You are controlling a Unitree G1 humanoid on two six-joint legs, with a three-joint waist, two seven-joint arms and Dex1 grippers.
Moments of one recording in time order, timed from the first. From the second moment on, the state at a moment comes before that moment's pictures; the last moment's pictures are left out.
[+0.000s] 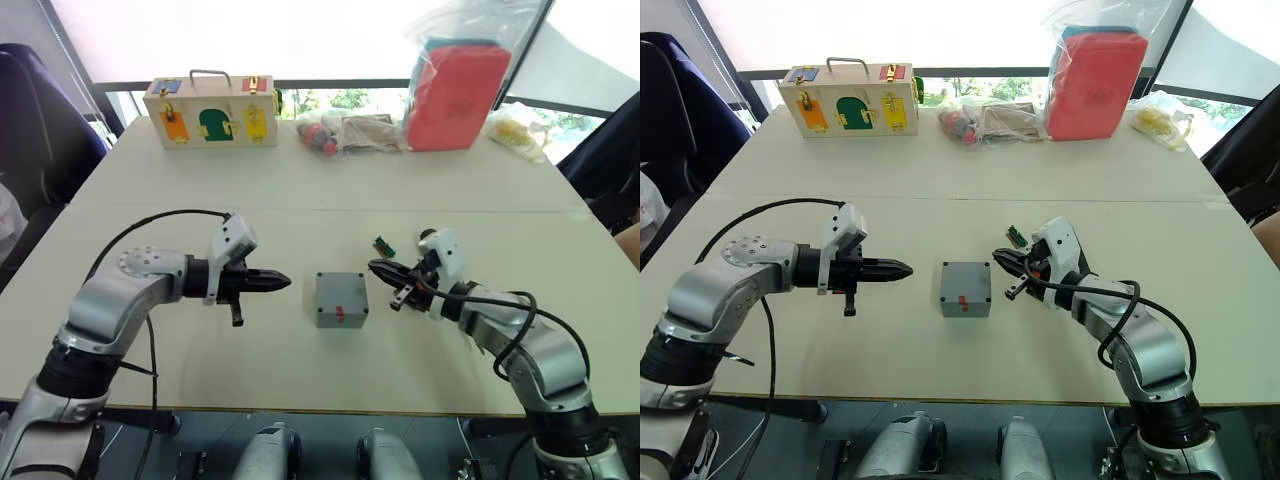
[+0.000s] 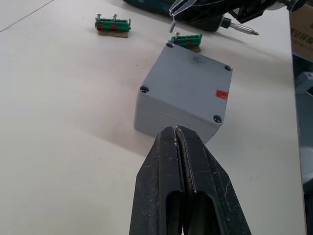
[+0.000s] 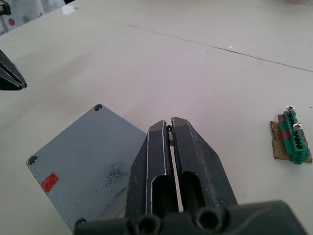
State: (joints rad) left arm -0.47 0.74 -0.09 -0.26 -0.51 0.81 -1.04; right arm -0.25 -0.51 0.03 -0.41 0.40 0.69 0.56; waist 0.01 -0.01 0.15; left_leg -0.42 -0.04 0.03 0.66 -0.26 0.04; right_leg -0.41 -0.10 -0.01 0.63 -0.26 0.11
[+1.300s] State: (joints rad) left arm -0.43 0.73 -0.11 -0.26 -0.49 0.77 -1.00; right arm -0.25 -0.49 0.07 -0.40 0.40 0.68 0.59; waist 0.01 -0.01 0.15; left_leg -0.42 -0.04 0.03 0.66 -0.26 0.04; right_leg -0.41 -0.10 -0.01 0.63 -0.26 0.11
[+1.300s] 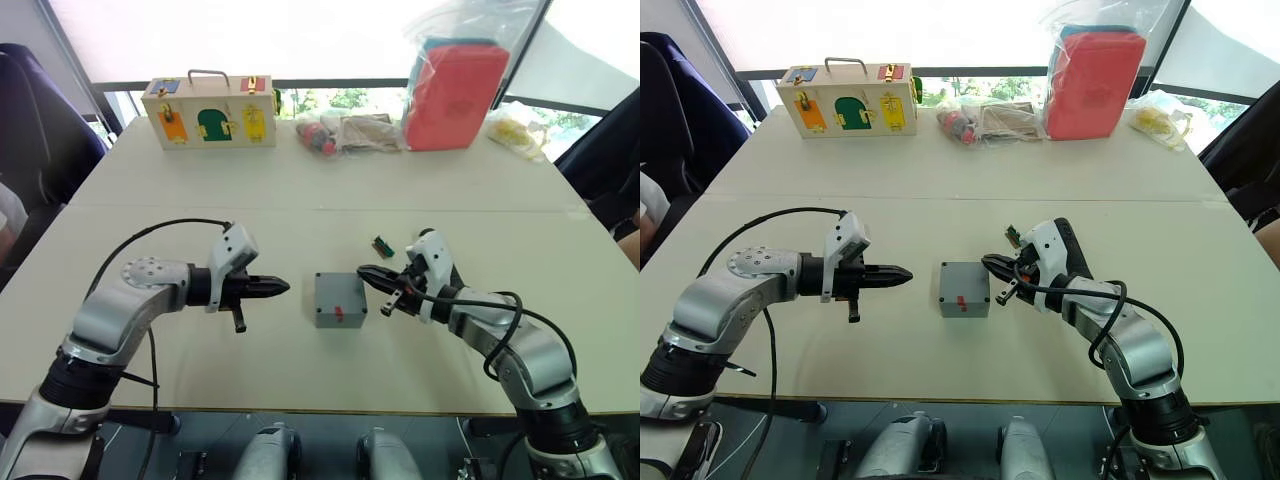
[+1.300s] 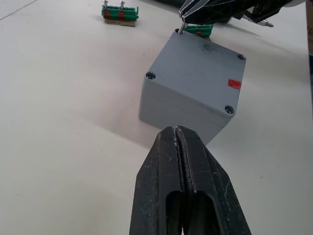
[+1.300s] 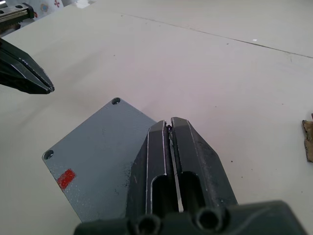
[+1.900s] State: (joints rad) left arm -0.44 0.72 -0.11 -0.27 -0.49 0.78 -0.98; right arm -0.27 -0.49 0.08 -0.38 0.38 0.69 0.59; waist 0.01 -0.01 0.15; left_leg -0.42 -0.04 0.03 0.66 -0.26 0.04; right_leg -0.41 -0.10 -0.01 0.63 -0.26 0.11
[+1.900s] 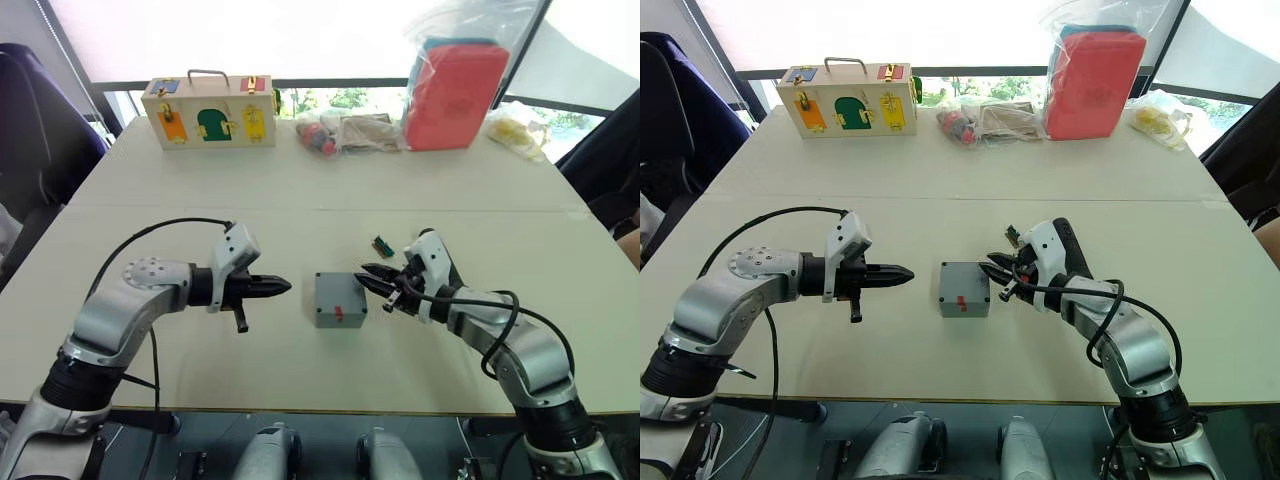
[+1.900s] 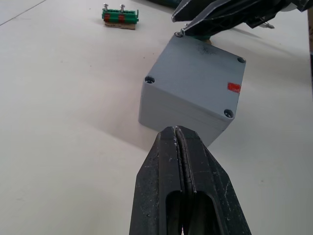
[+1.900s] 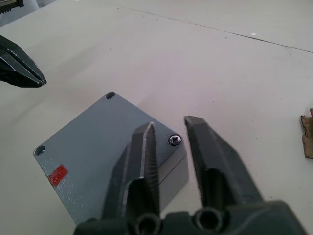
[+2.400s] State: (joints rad) left arm -0.57 0.70 -0.12 -0.30 -0.56 0.78 -1.07; right arm -0.48 -0.88 -0.17 -0.33 0.57 1.21 0.62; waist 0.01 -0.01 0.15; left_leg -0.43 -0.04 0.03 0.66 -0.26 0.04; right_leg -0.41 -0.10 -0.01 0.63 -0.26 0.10
